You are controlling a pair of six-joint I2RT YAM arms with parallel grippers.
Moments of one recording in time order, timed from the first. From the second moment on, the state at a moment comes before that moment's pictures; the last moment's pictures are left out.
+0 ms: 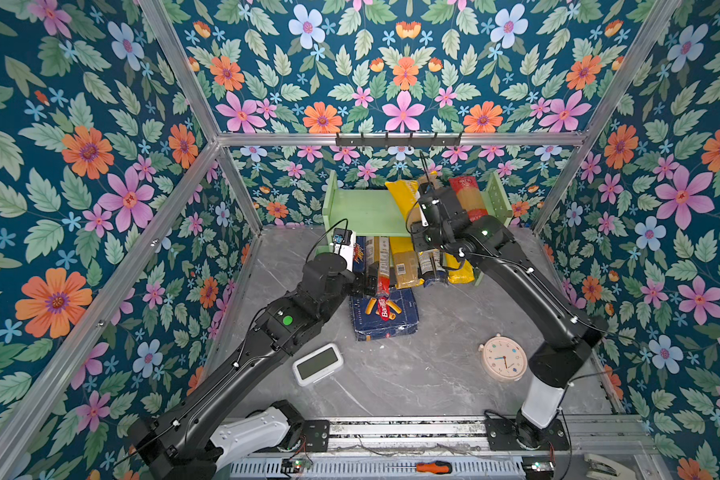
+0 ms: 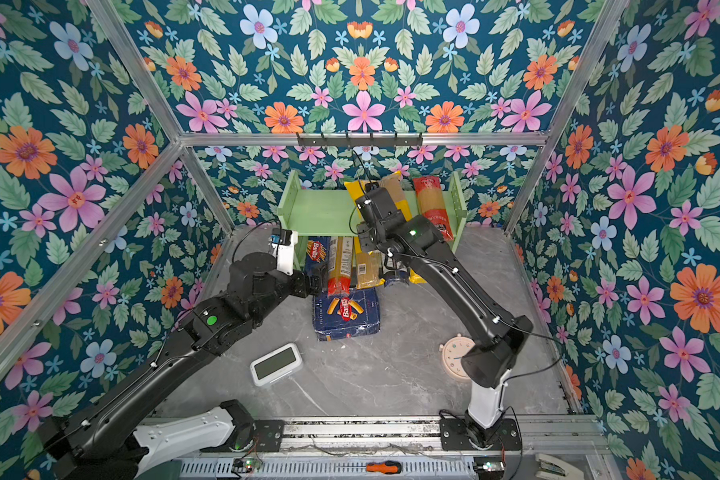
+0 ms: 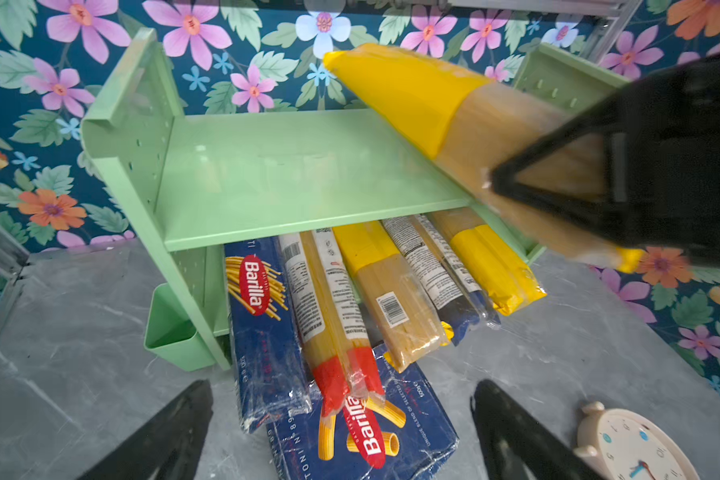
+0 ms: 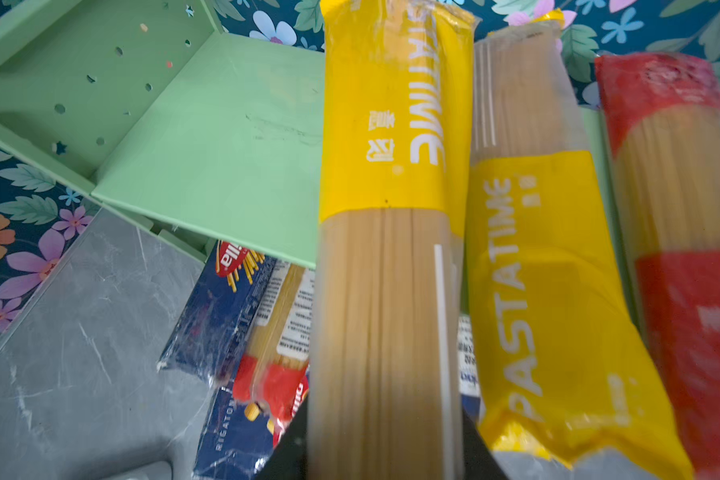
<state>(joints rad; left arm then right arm) -0.75 1.08 1.21 -0.49 -0.31 -0.23 0.70 1.87 2.24 -1.05 0.33 0.28</state>
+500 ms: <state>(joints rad) -0.71 1.00 1.17 -0.49 -0.26 -0.23 0.66 2.20 2.64 -1.21 0.33 0.32</state>
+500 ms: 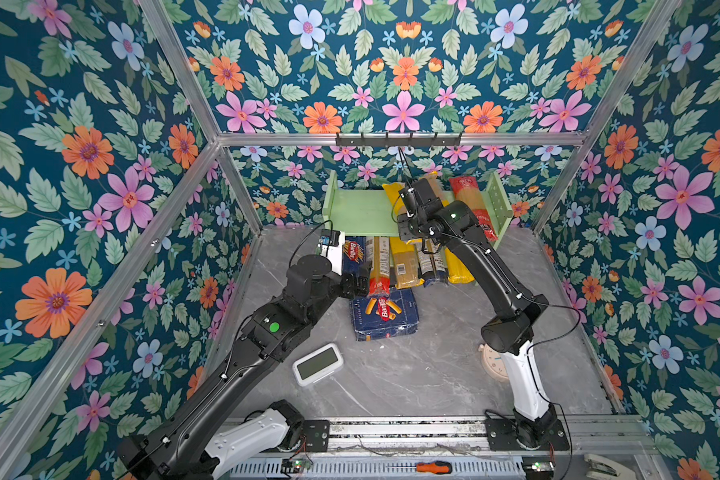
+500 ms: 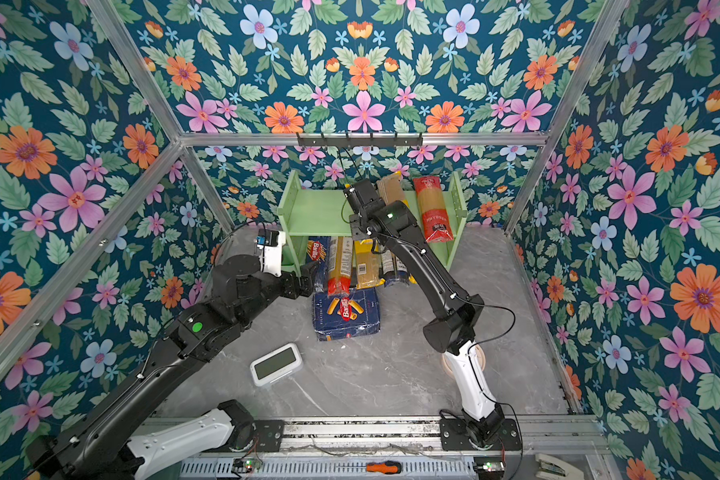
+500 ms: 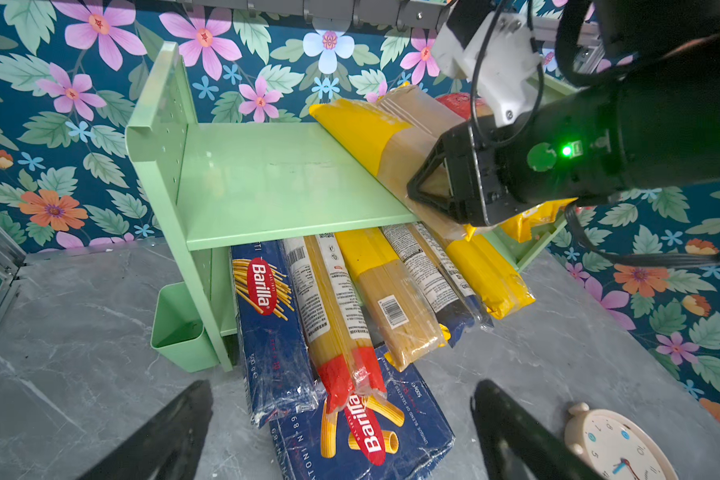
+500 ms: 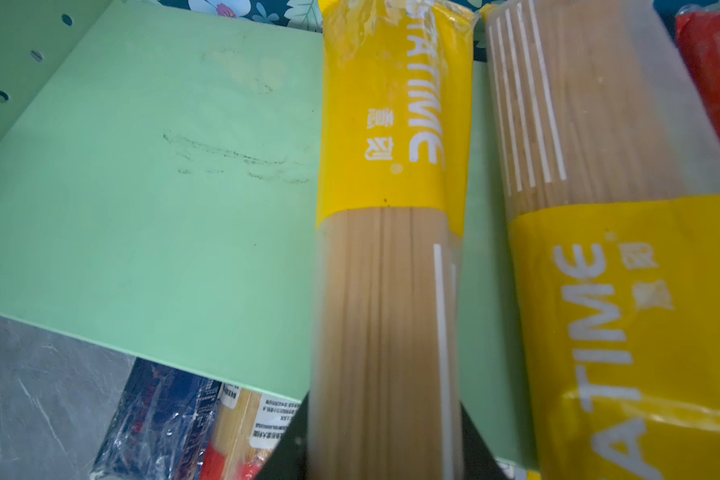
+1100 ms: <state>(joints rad) -0.71 0.88 1.01 -0.52 -0.27 -0.31 0.68 2.07 2.56 -1.18 0.32 0.37</state>
